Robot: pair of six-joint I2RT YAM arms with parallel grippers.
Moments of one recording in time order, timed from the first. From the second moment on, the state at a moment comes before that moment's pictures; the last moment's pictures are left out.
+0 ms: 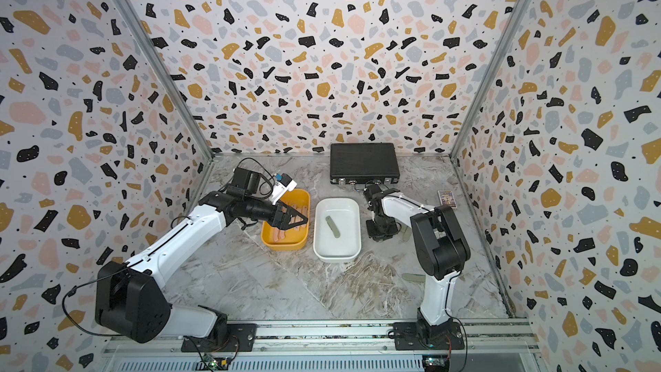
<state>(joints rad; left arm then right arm) -0.33 1.42 1.14 -0.67 0.84 0.05 0.41 1.87 1.23 -0.91 0.04 0.24</state>
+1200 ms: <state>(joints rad) -0.16 1.41 1.14 -0.67 0.86 0.03 0.67 1.95 1.70 -1.12 0.01 0.26</state>
